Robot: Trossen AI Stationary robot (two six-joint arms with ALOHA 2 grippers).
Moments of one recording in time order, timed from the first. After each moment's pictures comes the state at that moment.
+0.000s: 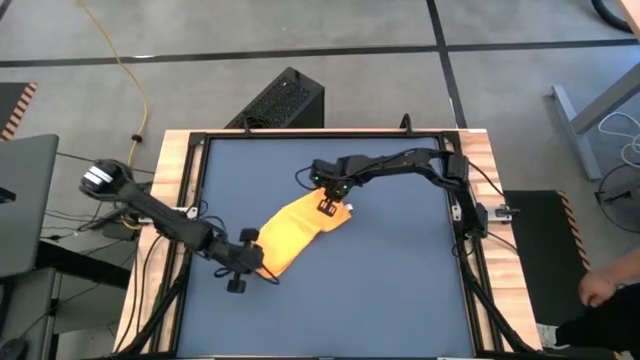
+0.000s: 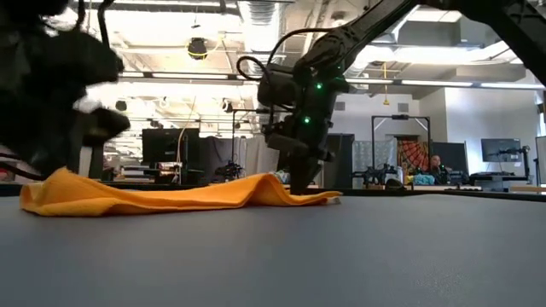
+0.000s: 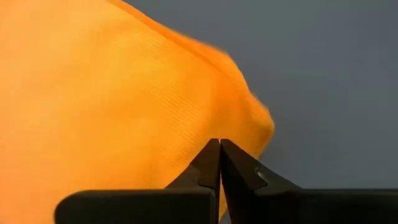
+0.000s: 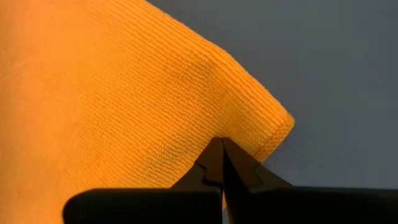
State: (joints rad) left arm -0.48 1.25 0.50 -0.19 -0.17 -0.30; right arm -0.25 2.06 1.48 -0.64 0.07 0.23
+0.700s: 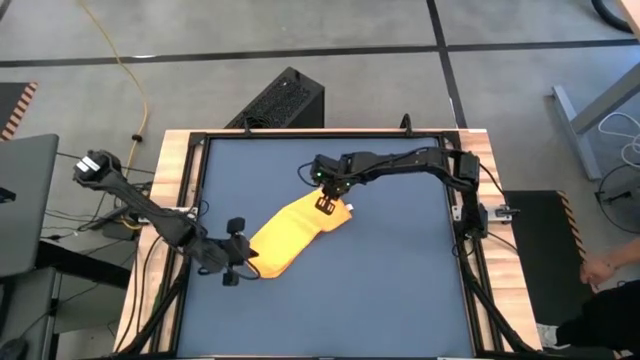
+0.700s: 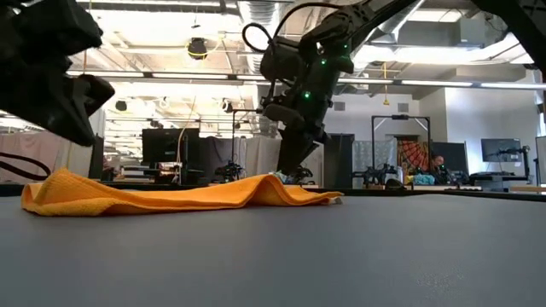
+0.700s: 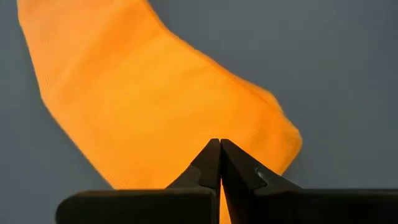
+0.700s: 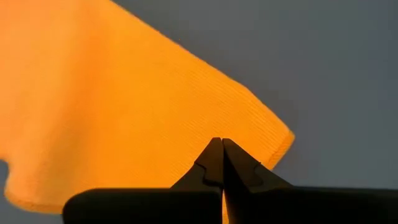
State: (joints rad) left arm -0.59 1.04 0.43 -0.22 -0.45 -0.38; right arm -0.24 1.97 1.48 -0.61 0.05 0.24
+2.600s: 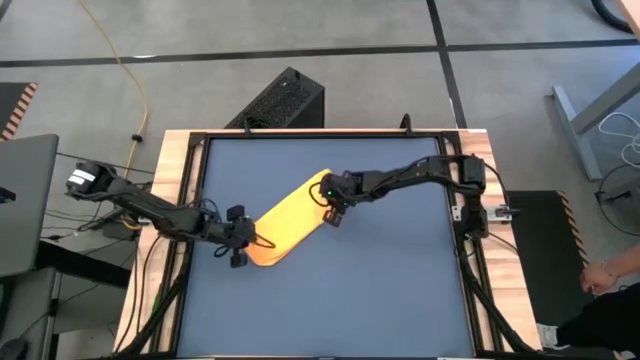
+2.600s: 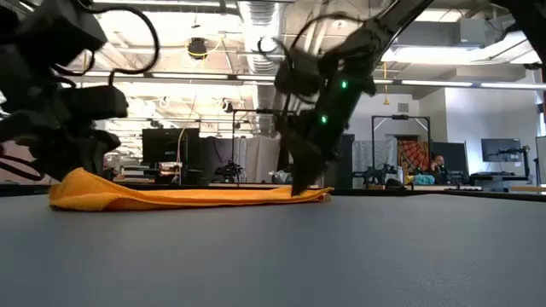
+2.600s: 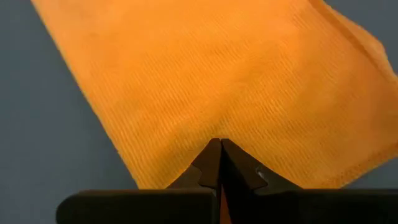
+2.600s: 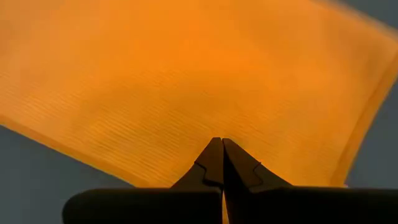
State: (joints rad) left arm -0.24 1.10 0.29 -0.16 -0.27 -0.34; right arm -0.17 1.94 1.20 -0.30 0.16 0.22
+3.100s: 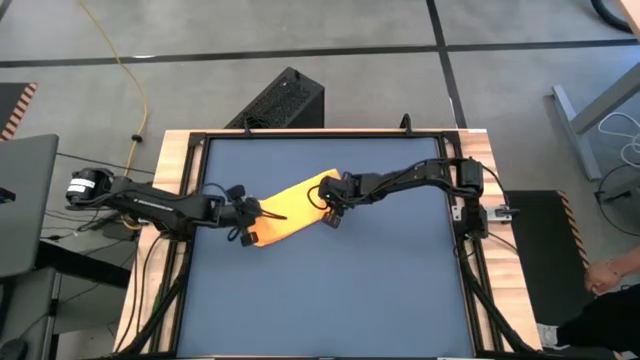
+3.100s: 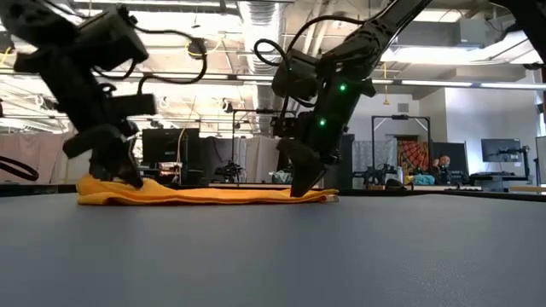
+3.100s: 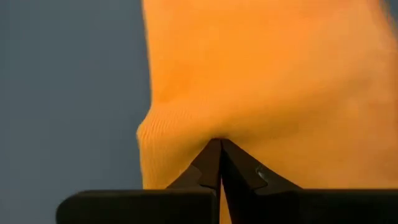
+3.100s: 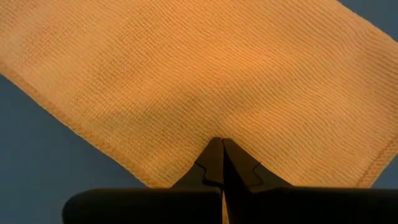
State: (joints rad) left arm -0.01 1.14 0.40 -0.24 -0.38 -0.18; right arm -0.15 1.96 1.22 -0.32 0.16 0.24
